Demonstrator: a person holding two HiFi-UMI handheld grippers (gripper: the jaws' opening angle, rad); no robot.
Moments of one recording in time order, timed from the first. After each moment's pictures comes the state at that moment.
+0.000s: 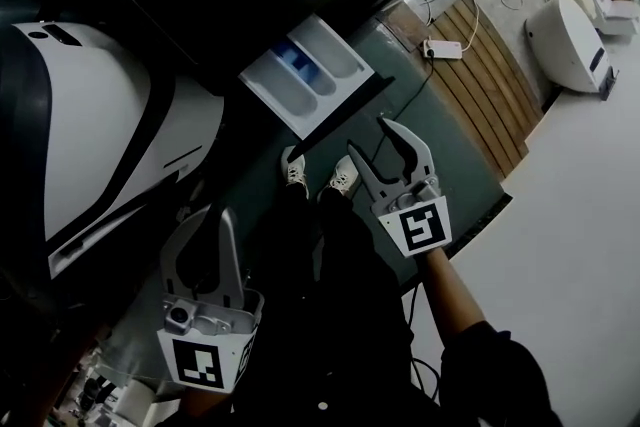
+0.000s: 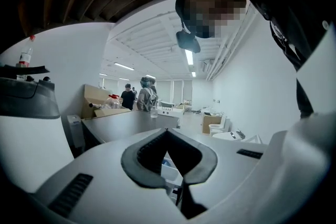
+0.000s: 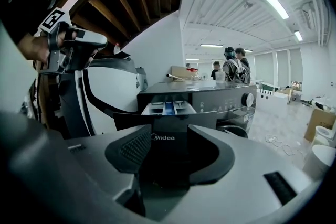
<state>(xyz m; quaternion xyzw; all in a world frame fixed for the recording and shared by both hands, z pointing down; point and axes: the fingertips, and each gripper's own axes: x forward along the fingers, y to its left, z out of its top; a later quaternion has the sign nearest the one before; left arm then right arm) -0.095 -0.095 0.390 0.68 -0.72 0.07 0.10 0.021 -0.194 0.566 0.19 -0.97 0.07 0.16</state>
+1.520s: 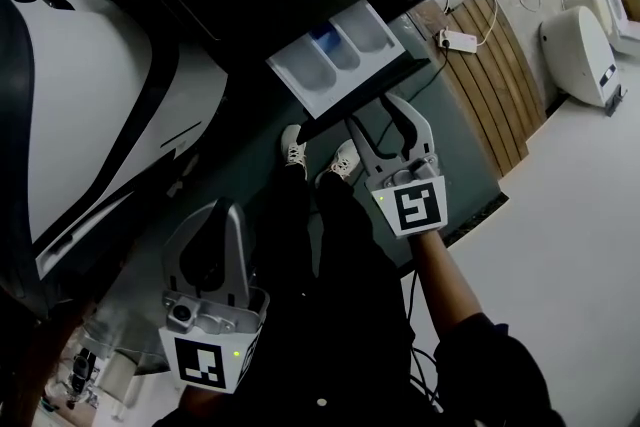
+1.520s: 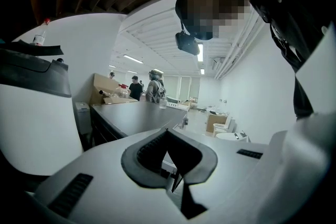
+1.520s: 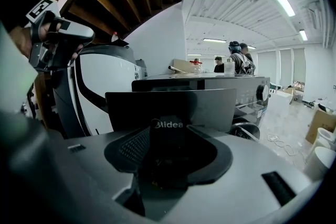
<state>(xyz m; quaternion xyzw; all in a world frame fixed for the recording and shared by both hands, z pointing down) -0.124 -0.077 0.437 0.65 -0.74 0.06 0.17 -0.035 -0.203 0.609 0.18 -0.96 0.07 0.20</state>
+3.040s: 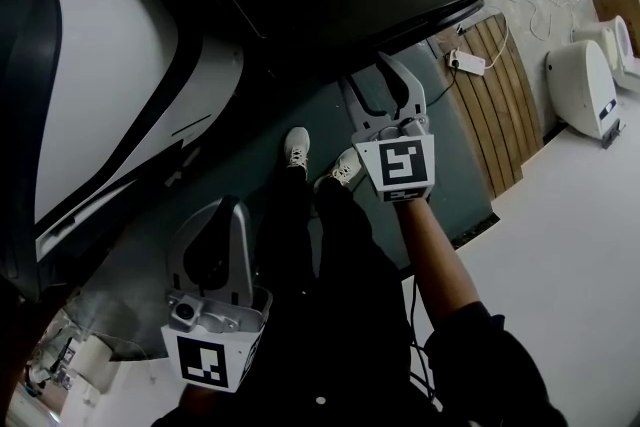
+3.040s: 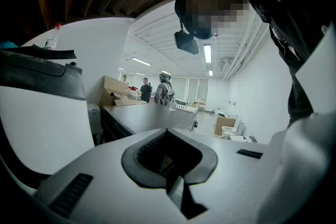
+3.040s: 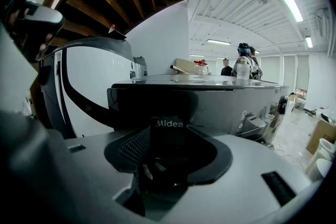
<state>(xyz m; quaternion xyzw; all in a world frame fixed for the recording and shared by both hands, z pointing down) -0.152 -0.062 0.431 0.61 -0.77 0.05 0.17 -0.125 -0.235 0.610 0.18 -0.96 0.05 0.22</state>
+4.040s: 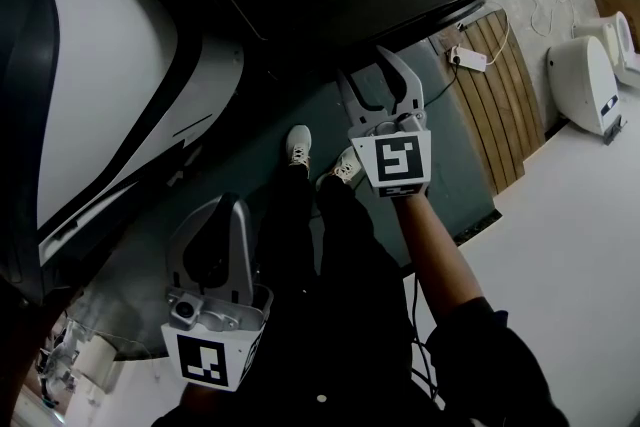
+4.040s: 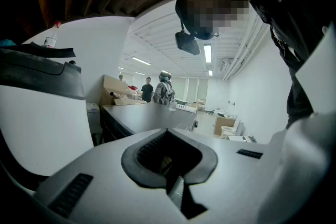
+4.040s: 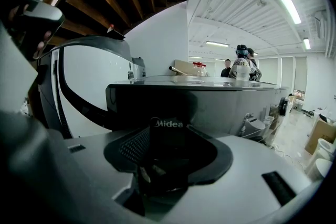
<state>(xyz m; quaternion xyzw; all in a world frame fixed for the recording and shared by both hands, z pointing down) -0.158 -0.066 0.432 0.61 -0.77 0.05 0.18 -0.134 -0.239 0.611 0.19 -0.96 0.04 0.20</state>
